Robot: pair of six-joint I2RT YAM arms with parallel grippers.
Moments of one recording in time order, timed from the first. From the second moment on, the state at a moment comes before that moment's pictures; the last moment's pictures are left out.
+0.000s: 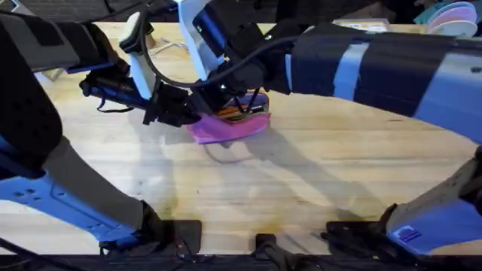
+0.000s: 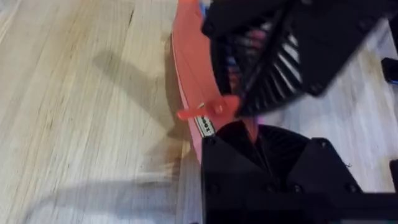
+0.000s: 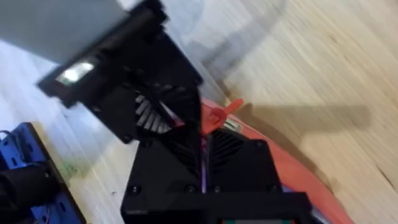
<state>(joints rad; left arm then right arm) 0.28 1.86 1.18 -1.35 0.97 1.90 0.83 1.84 1.44 -0.49 -0.23 0.06</state>
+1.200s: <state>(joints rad) 0.26 1.86 1.18 -1.35 1.07 1.90 0.47 1.77 1.44 -0.65 -0.35 0.08</state>
